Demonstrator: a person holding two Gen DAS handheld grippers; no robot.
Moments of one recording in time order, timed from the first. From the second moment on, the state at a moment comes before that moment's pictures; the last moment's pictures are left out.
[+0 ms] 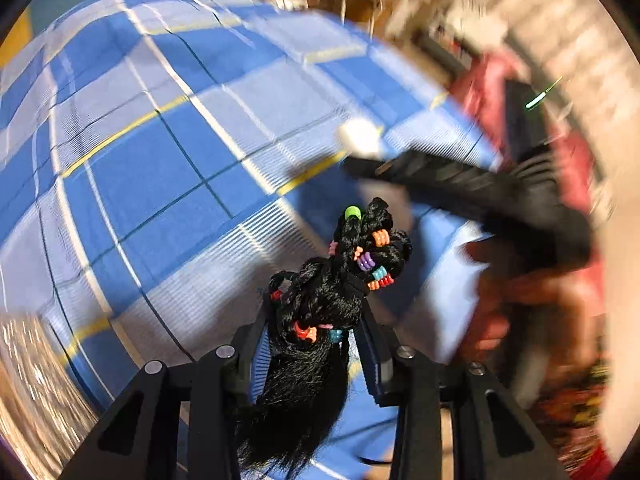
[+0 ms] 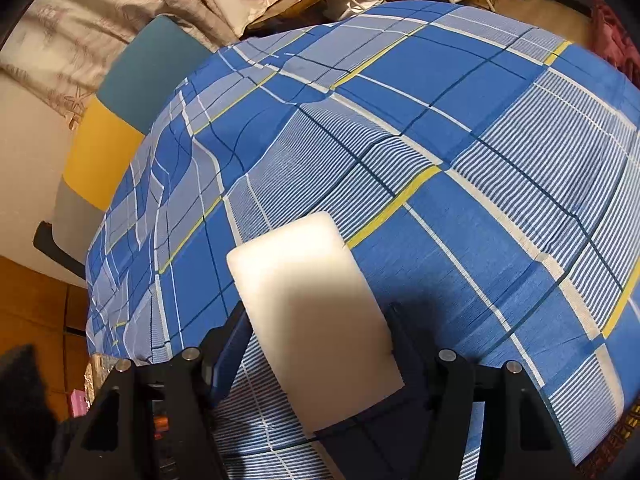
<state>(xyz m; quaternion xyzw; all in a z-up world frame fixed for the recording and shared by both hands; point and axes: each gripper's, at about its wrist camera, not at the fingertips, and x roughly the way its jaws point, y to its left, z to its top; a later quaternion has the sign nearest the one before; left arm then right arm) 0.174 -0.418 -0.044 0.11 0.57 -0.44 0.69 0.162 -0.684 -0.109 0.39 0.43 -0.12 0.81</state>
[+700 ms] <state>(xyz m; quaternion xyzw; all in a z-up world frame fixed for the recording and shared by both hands) 0.150 -0.127 0.058 -0.20 0.43 -0.40 0.78 0.165 -0.652 -0.098 0.33 0.42 -0.11 0.84</state>
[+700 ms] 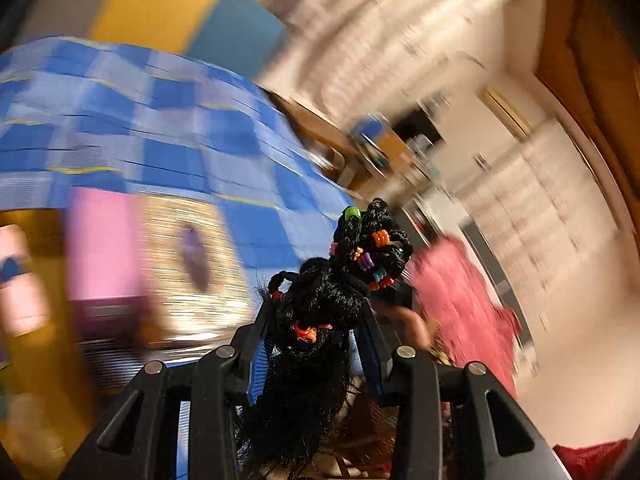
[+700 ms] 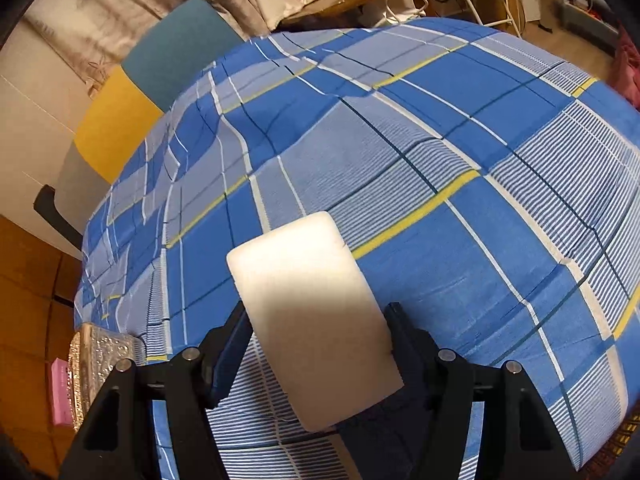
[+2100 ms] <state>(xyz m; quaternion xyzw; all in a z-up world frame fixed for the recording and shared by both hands) 0.104 0.046 -0.035 -0.13 0.38 -0.11 0.91 0.168 -0.170 -0.019 0.18 0.44 0.25 0.84</state>
